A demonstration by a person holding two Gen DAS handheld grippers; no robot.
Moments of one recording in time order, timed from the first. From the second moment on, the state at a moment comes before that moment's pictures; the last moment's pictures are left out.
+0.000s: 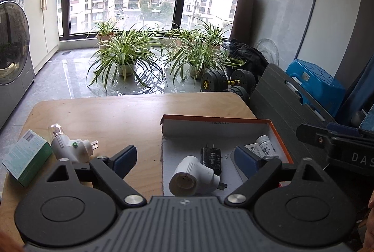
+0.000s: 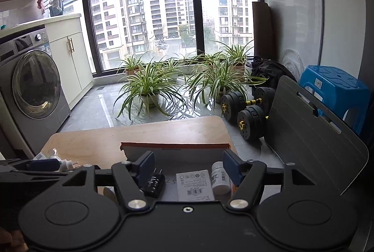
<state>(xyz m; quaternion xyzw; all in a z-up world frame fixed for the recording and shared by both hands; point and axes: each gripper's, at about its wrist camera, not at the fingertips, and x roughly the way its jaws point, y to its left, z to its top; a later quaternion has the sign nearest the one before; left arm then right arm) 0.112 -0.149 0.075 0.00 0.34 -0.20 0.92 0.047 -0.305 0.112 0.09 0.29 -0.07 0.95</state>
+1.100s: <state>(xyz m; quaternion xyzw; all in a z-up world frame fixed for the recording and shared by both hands) 0.097 -0.065 0.065 -0.03 0.34 -0.12 0.93 0.048 -0.197 0.100 0.04 0.32 0.02 0.95</state>
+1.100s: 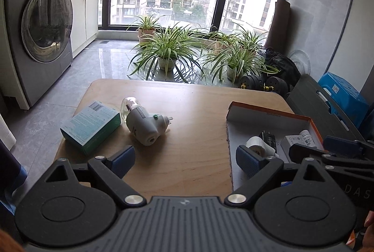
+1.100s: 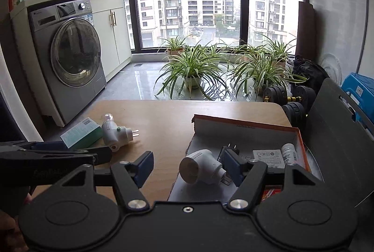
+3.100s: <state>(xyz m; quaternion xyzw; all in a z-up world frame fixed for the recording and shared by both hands) 0.155 0.071 0.039 -0.02 0.34 -0.08 0.94 0.181 -0.082 0.043 -0.10 0.36 0.24 0.90</state>
